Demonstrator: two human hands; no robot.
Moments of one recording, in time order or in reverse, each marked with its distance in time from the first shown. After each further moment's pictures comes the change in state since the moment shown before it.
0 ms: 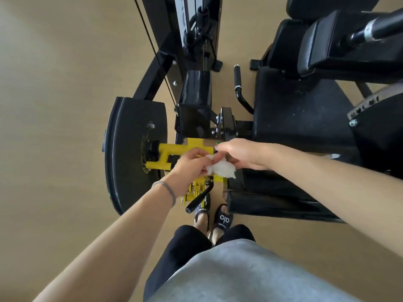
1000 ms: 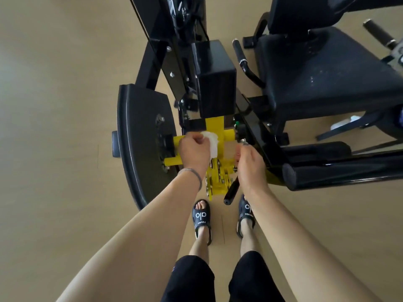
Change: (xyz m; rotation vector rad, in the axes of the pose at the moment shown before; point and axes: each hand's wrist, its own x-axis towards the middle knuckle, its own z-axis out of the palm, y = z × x) left_hand 0.067 -0.044 -0.048 0.300 0.449 0.275; right_hand 0.057 0.037 0.155 0.648 0.897 -0.145
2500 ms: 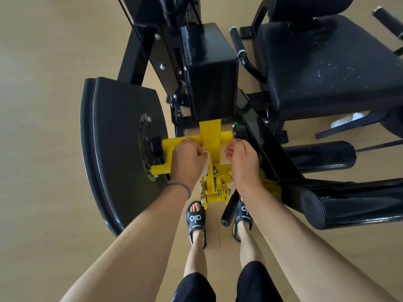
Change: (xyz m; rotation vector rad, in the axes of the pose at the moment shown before) left_hand 0.047 -0.048 0.027 0.466 -0.162 0.375; right_hand 0.066 0.013 0.029 0.124 0.041 0.034
